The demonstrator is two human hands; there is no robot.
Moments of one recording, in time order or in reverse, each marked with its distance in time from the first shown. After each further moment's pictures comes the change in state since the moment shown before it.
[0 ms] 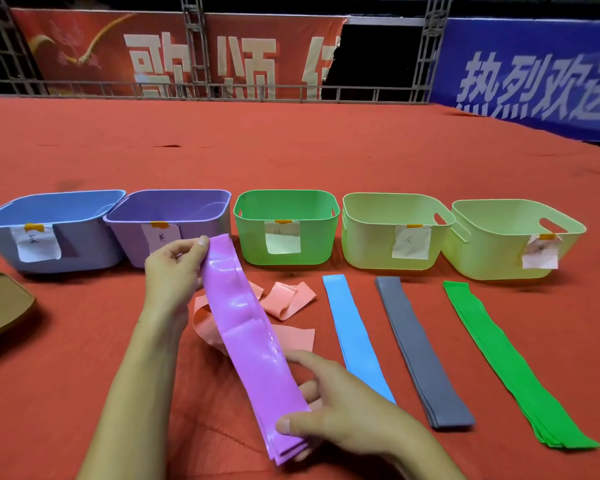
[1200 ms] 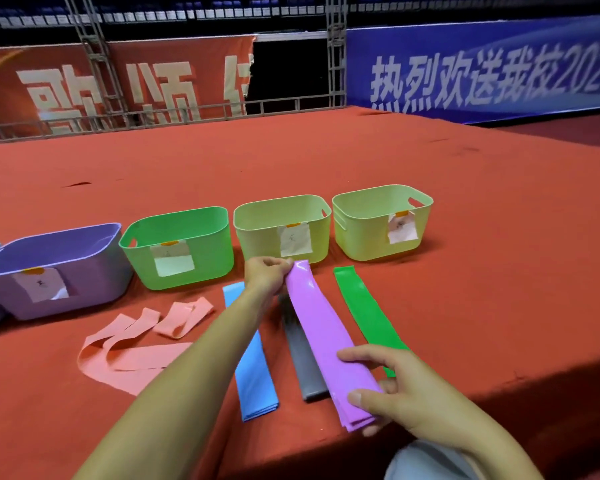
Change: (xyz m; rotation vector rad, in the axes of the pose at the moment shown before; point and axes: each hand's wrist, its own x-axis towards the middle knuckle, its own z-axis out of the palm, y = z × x) left_hand -0.103 -0.061 0.294 0.149 -0.448 -0.236; right_hand -0.186 0.100 -0.121 0.316 0.424 0.064
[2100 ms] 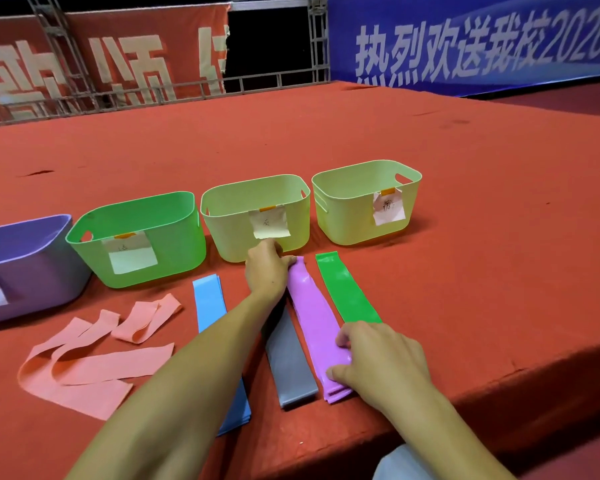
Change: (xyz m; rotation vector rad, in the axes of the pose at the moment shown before) left_hand 0.040 -0.040 0.054 0.705 0.158 0.382; right_hand 0.056 -0.010 -0.001 -1.099 0.312 0.160
